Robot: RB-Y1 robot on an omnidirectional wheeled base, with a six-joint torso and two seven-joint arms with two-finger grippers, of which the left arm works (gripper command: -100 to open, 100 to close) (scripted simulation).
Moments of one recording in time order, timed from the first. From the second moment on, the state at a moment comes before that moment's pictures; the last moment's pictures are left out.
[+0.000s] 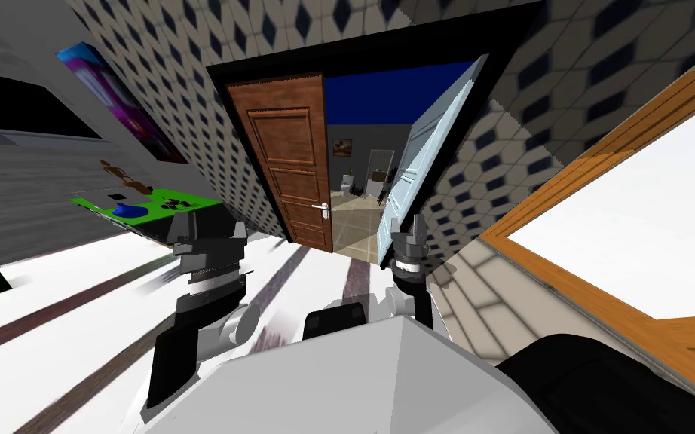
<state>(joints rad) 0.46 -0.01 0.04 -2.36 0.11 -0.42 -0.04</state>
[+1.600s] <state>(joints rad) 0.22 0.04 0.00 -1.94 0.11 -0.43 -0.01</state>
